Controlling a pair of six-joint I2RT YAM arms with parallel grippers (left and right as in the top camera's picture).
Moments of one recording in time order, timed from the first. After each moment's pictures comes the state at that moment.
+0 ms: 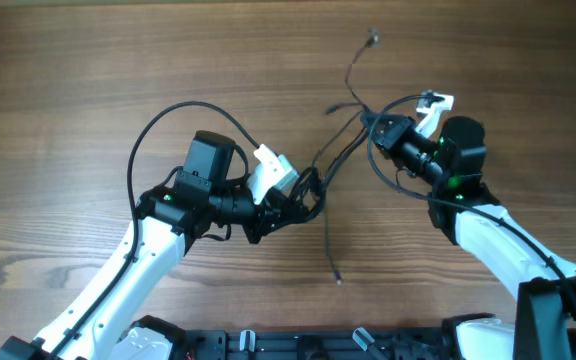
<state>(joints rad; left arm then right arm) -0.41 1.27 0.80 -0.52 0.86 0.23 0.13 1.45 0.58 0.50 -0.54 1.07</state>
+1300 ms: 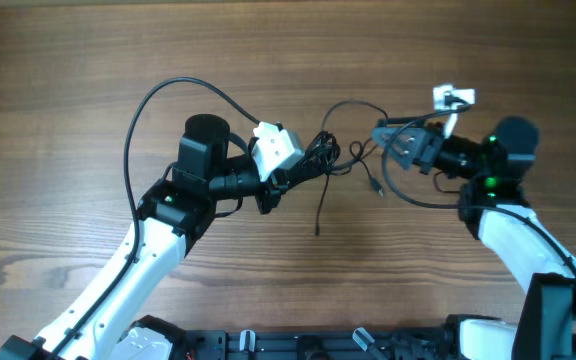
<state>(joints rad) -0.41 1.27 0.79 -0.06 0.83 0.27 -0.05 1.45 0.57 0.77 -1.22 0.79</state>
